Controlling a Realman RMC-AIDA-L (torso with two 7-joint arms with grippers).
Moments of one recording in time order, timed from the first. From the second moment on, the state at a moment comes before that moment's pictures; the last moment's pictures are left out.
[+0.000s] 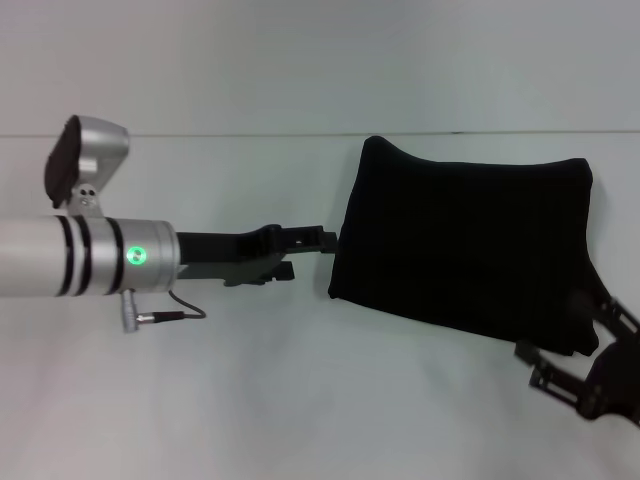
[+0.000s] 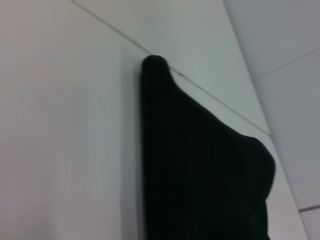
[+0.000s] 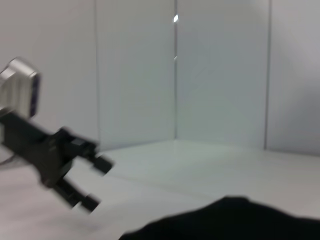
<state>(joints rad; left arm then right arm) -0.75 -2.11 0.72 0.51 2.13 1.21 -2.40 0.25 2.09 -0.70 -0.23 -1.48 -1.45 0.52</state>
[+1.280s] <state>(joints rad) -0.87 -2.17 0.81 0.34 2.14 0.92 -2.40 0.24 2.09 -0.69 -0.22 -1.59 -1.41 0.52</state>
